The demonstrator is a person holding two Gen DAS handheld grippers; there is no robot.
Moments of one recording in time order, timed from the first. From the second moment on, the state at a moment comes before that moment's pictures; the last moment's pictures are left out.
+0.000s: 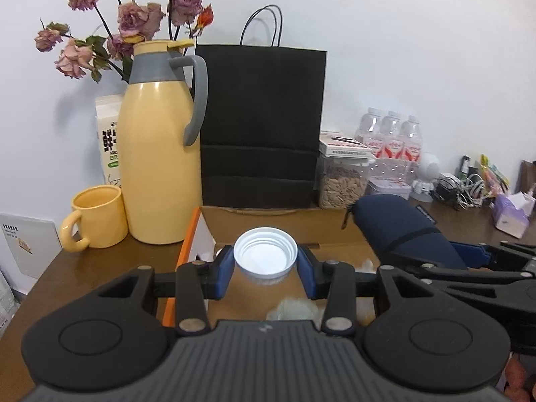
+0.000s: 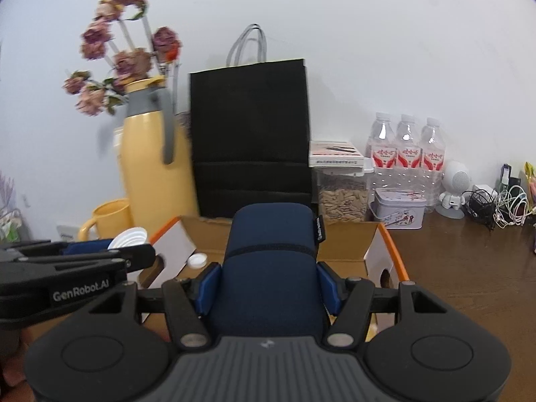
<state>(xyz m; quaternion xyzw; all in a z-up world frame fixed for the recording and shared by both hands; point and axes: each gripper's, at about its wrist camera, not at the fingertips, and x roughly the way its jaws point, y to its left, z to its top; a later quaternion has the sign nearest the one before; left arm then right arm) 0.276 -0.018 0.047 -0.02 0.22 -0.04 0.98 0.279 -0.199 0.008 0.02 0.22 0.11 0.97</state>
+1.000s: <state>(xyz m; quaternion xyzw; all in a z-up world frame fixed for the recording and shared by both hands) 0.332 -0.029 0.022 0.00 0.24 0.00 0.97 0.350 -0.229 -0.022 0.04 0.28 0.06 0.96</state>
